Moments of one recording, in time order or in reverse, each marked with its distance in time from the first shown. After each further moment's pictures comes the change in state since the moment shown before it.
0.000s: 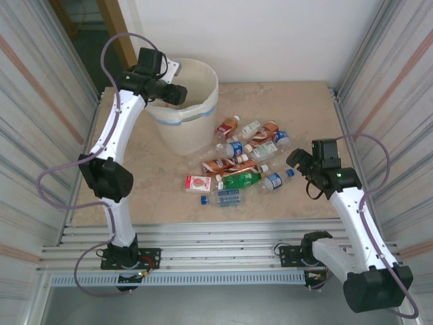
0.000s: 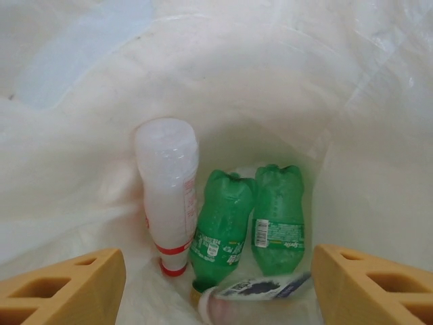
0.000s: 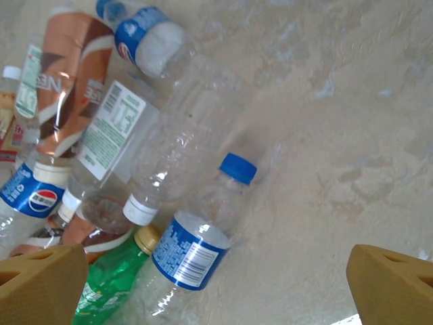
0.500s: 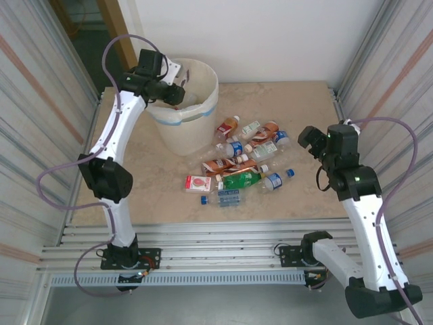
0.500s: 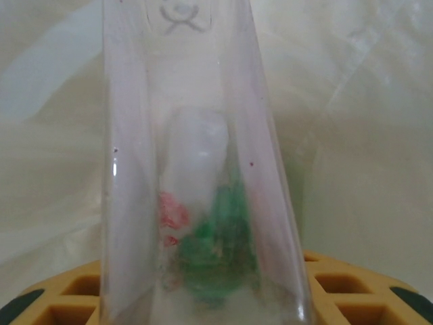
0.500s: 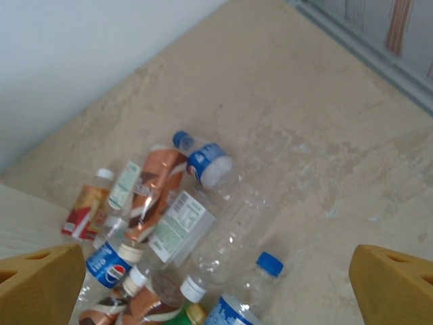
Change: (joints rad) left arm 0.000 0.007 -0.030 0.015 0.029 0.028; right arm 0.012 -0.032 0.257 -0.010 0.153 -0.085
